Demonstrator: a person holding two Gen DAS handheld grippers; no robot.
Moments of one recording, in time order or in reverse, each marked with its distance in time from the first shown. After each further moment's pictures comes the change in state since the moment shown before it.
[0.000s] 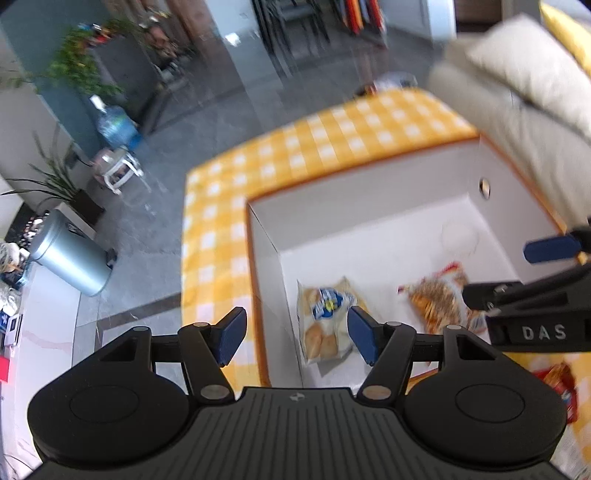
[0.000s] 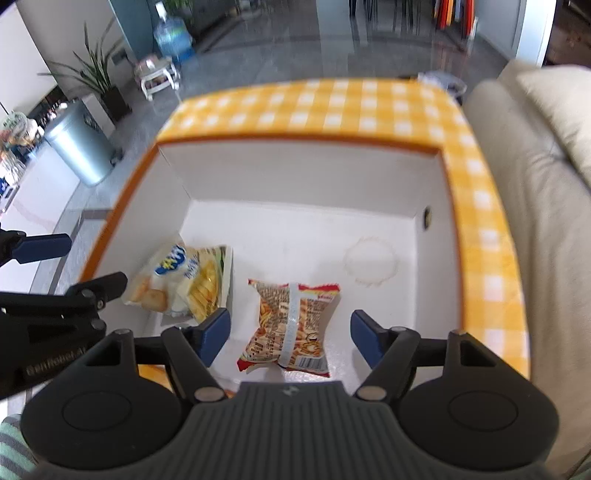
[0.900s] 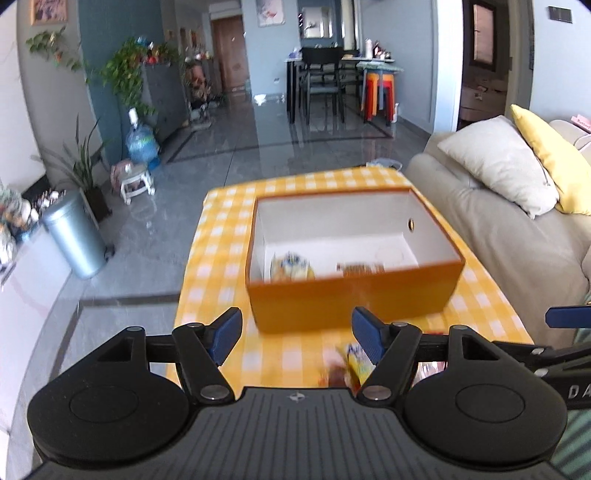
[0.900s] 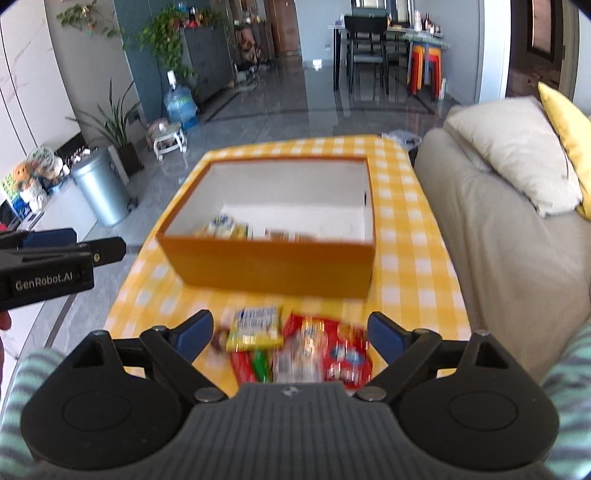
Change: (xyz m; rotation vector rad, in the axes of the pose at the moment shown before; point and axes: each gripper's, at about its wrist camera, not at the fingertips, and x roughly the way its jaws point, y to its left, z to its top) left arm -0.129 -0.008 -0.129 -0.216 -0.217 -0.085; right arm -0.166 0.011 -0.180 0.012 -0.233 -0.025
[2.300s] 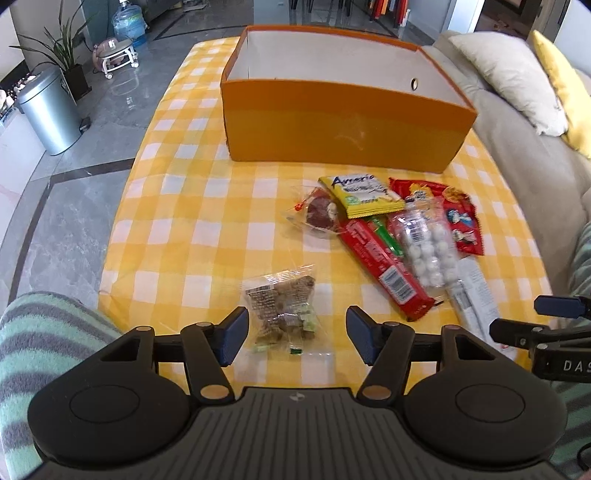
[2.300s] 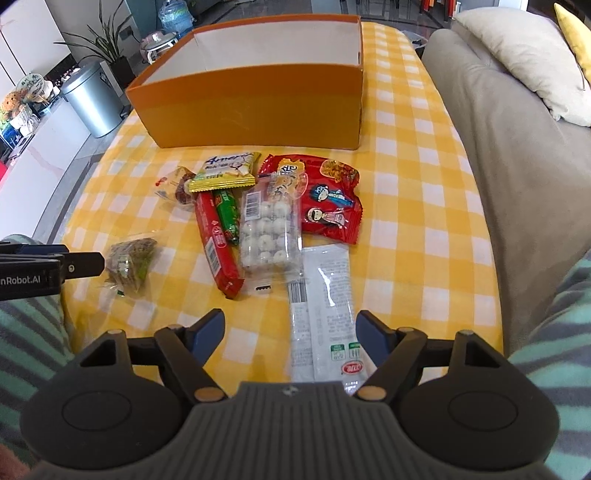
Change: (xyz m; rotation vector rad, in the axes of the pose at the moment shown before) left arm 0.044 -0.006 -0.090 -0.090 0.377 -0.072; right arm 0.046 -0.033 -0.092 -0.013 0.296 0.007
